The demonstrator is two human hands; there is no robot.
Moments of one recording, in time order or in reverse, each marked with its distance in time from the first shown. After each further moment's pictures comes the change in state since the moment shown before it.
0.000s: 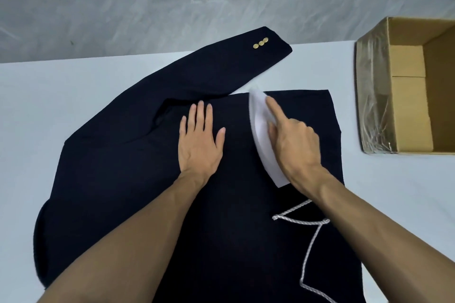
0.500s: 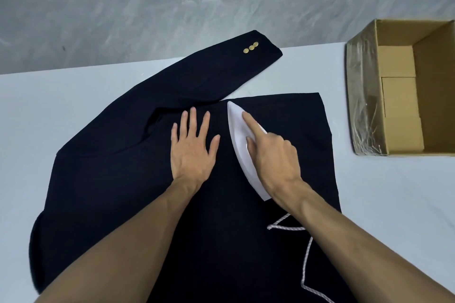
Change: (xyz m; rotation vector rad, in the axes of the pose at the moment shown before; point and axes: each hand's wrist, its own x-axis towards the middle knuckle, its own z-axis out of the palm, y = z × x) left_hand 0.002 0.001 -0.005 0.018 -0.033 0.027; right_hand -0.014 -0.020 -0.001 0.087 -0.146 -0.064
